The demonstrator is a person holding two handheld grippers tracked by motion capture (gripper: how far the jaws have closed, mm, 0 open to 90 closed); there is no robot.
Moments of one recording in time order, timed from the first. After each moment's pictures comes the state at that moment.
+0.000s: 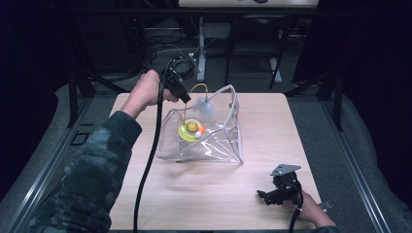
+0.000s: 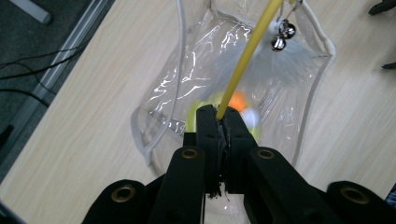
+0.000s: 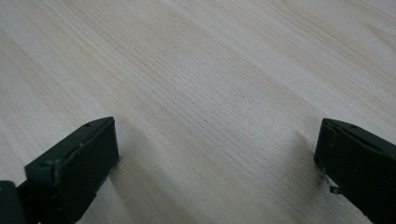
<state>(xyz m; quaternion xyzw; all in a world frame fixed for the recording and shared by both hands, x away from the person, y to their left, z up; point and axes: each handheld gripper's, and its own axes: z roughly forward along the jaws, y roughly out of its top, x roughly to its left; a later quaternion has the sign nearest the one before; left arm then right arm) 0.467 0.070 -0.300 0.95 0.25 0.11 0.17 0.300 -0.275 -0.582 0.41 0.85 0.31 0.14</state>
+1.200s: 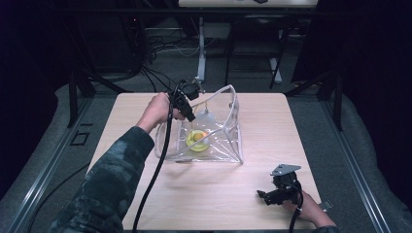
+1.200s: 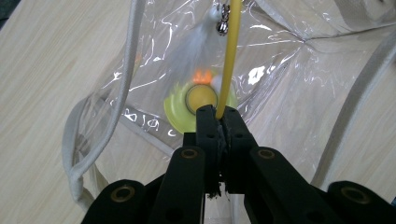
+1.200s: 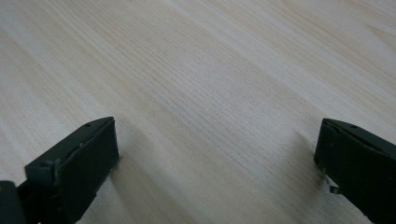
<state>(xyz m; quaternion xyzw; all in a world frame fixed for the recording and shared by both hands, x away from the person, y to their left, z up) 0.479 0.062 -0.373 0.95 0.28 0.05 0.16 0.300 -0.276 -0.581 0.40 0.85 0.30 0.14</state>
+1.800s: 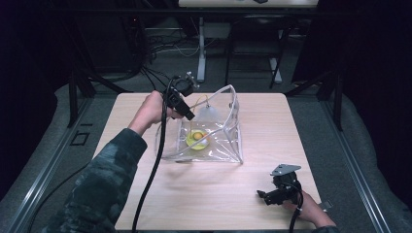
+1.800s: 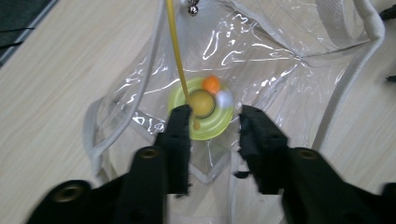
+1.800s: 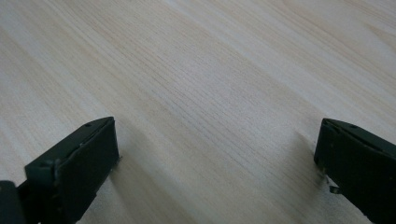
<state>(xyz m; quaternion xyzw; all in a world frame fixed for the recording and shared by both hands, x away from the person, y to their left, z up) 0.467 0.078 -0.352 0.93 0.30 0.08 0.20 0.300 -0.276 -0.581 0.40 0.85 0.30 0.14</state>
